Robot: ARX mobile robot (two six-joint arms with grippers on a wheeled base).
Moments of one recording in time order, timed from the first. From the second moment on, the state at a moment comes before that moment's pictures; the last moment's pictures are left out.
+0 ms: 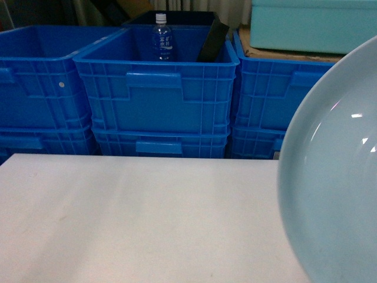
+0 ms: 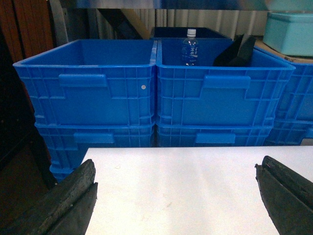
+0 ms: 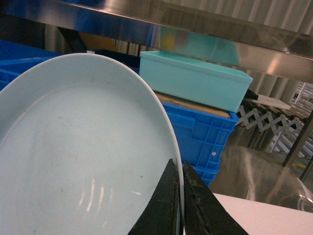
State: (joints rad) left arm 0.00 0.01 0.01 0.00 0.00 0.00; right arm 0.37 0.26 0.01 0.37 0.27 -0.21
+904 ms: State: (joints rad) left arm 0.00 0.01 0.01 0.00 0.00 0.00; right arm 0.14 0.17 -0.01 0.29 0.10 -0.20
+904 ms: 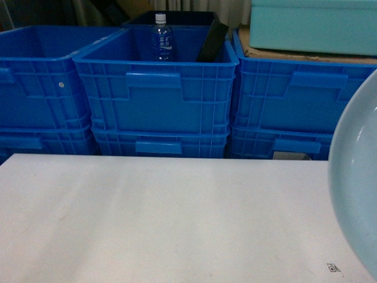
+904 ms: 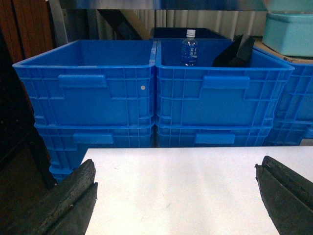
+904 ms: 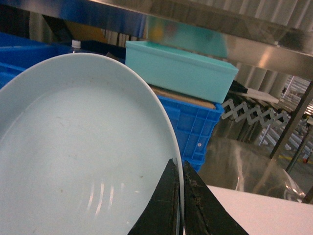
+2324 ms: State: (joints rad) left arm 0.00 0.01 0.01 0.00 0.00 0.00; right arm 0.16 0.19 -0.01 0.29 0.13 -0.20
